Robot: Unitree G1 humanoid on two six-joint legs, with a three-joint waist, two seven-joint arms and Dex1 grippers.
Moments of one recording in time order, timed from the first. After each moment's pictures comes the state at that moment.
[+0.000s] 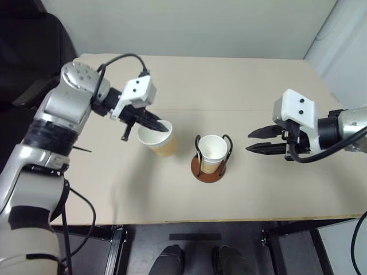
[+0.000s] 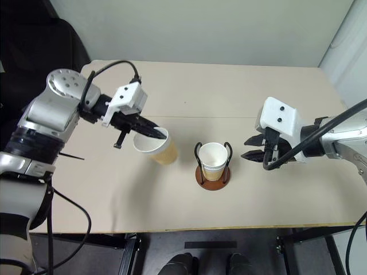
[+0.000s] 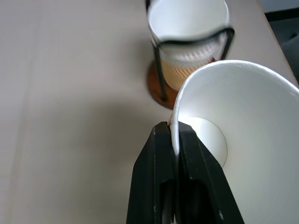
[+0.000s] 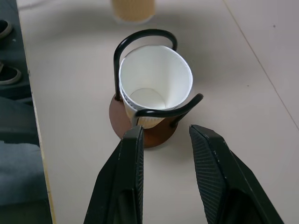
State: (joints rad) left arm -1.24 0.87 -0.47 0.49 -0.31 0.17 -1.58; right arm -0.77 -1.15 0.06 -0.58 0.65 1.05 1.00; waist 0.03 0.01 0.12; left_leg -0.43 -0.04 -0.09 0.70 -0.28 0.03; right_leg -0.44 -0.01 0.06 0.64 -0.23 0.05
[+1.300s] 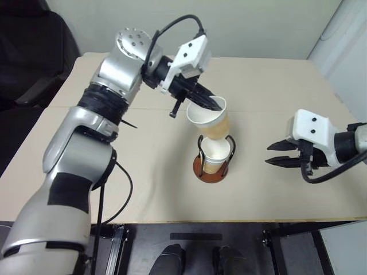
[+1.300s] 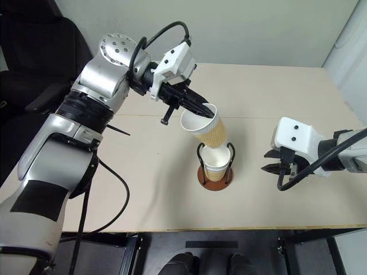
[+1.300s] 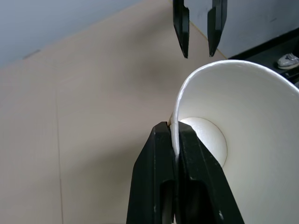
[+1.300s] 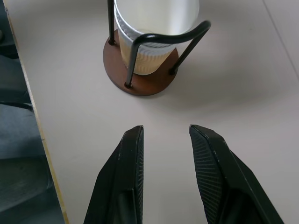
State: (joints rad) left arm -1.52 0.55 -0.58 0.75 -0.44 0.03 -1.58; right arm -0.53 -1.32 -0.06 -0.64 0.61 0.99 1.04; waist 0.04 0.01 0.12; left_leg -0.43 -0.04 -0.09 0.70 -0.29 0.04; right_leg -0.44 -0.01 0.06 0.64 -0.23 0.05
